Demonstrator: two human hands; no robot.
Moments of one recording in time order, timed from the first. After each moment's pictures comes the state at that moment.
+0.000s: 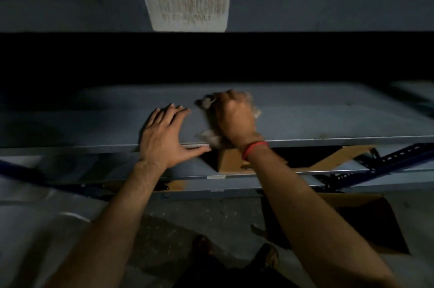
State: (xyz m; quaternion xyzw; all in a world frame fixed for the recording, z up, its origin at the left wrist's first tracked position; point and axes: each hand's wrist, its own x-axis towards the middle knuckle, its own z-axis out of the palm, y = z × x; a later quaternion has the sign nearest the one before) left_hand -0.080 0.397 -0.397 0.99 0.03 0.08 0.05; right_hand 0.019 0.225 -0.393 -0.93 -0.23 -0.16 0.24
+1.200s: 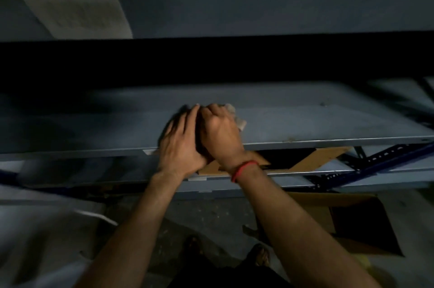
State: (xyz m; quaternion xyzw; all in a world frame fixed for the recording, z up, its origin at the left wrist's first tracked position) left_hand -0.063 0.281 -0.396 0.97 0.05 0.09 0.21; right_hand 0.002 0.177 -0.397 -0.91 -0.27 -0.15 0.28
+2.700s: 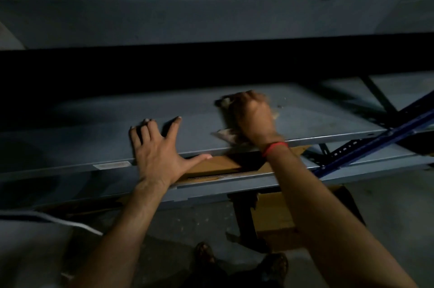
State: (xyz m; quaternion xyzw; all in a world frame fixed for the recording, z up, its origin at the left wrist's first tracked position) left_hand -0.040 0.227 -0.405 0.99 0.11 0.06 0.00; right_hand 0.086 0.018 -0.395 -0.96 -0.16 -0.15 0.19
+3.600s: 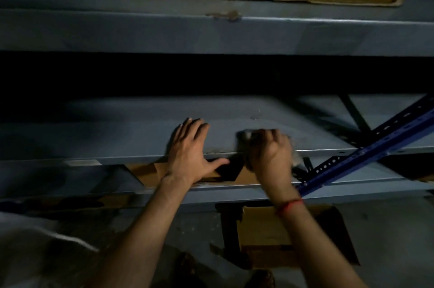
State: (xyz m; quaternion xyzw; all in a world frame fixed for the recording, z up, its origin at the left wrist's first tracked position) left_hand -0.010 0.108 -0.394 0.99 0.01 0.08 0.13; right_hand 0.019 -0.093 -0.402 -0.98 -0.06 -0.11 0.17
